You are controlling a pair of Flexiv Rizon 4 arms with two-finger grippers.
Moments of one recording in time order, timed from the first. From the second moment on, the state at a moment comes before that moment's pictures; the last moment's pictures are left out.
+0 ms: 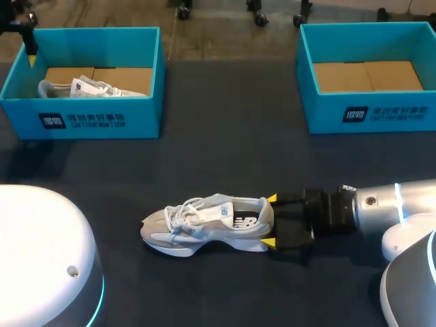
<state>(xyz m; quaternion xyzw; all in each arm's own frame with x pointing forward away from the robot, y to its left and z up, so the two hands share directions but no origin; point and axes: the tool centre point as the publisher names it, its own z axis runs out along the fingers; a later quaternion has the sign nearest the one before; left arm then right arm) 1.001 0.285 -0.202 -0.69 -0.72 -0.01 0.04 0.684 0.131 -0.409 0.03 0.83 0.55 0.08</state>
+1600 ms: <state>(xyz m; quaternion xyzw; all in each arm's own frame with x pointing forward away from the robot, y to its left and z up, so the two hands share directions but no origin) 1.001 0.285 -0.202 -0.69 -0.72 -0.01 0.04 0.682 0.169 -0.409 0.03 0.83 0.55 0.08</state>
